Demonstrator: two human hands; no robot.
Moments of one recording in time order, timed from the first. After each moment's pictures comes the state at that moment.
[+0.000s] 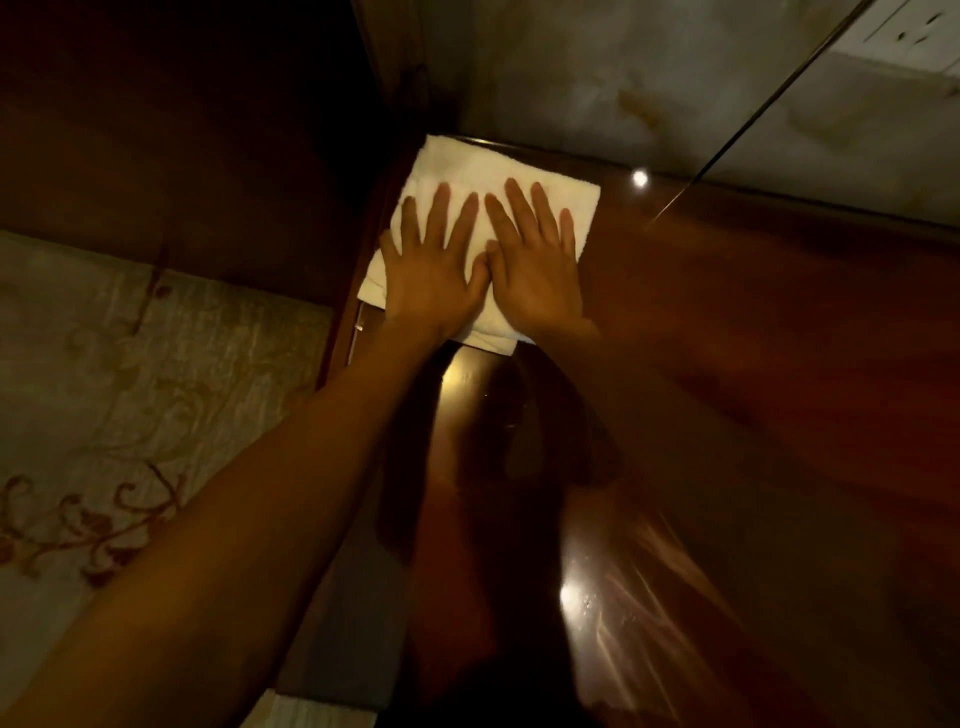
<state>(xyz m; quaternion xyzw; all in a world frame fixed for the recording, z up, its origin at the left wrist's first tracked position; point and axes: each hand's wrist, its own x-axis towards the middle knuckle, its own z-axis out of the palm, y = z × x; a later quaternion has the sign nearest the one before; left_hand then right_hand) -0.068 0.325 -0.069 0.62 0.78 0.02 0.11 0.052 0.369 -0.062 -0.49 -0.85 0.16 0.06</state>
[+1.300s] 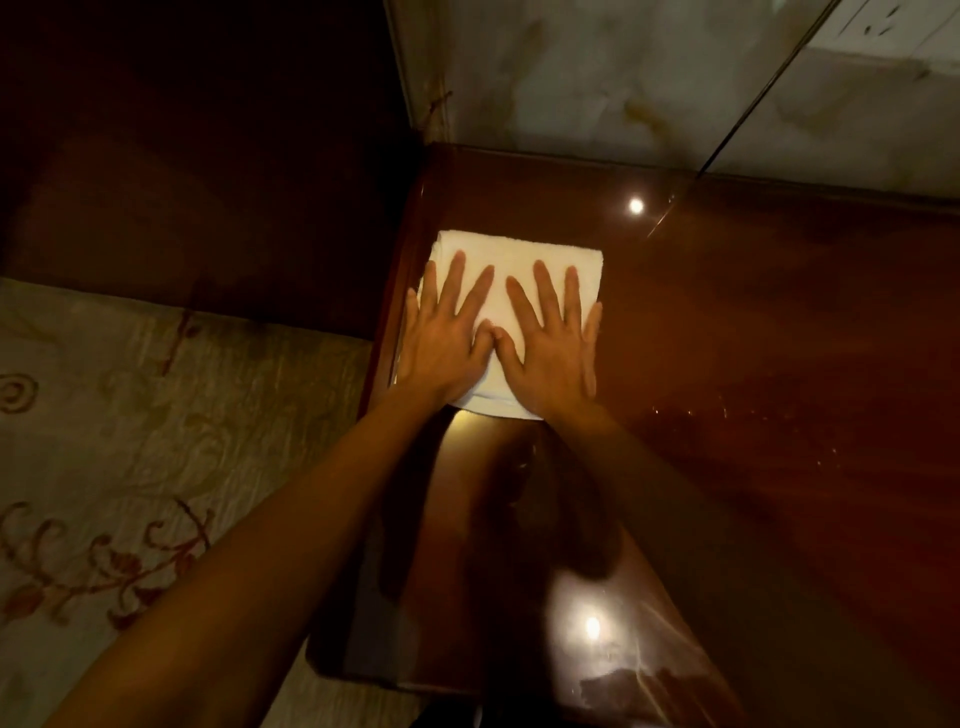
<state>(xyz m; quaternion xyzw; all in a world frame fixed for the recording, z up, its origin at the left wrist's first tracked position) -0.082 0.240 -0.065 0.67 0.72 0.06 0.15 0.061 0.262 -0.074 -0.55 -0.82 0.13 0.06</state>
